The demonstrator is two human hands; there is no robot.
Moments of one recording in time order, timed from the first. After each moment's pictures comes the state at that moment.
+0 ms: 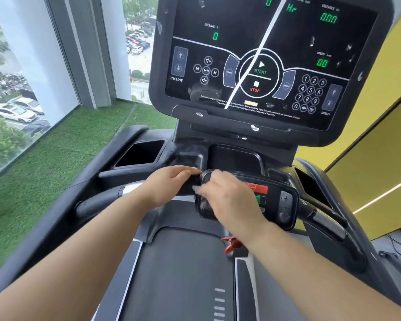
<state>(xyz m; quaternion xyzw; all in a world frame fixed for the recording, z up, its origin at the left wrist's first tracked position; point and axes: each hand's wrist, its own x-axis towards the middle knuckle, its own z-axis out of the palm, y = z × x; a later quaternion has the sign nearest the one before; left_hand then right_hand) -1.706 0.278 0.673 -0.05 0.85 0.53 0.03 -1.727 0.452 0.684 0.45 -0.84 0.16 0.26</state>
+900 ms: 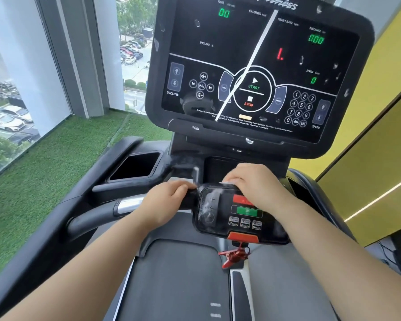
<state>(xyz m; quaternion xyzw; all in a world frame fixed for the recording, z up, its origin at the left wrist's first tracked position) -1.704 0.285 0.673 -0.07 0.89 0.46 -0.01 -1.783 0.476 0.737 0.30 -0.94 0.13 -0.01</state>
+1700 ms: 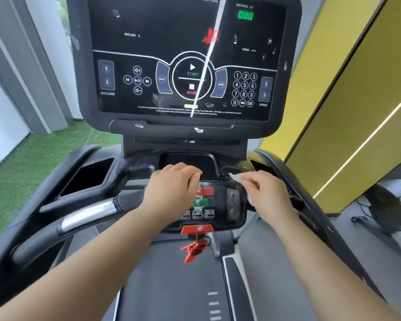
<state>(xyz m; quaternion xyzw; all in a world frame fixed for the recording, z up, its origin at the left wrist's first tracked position) -1.736 0.390 0.710 0.03 0.97 0.24 -0.08 -1.761 0.588 0.709 0.09 -0.93 0.35 0.08</state>
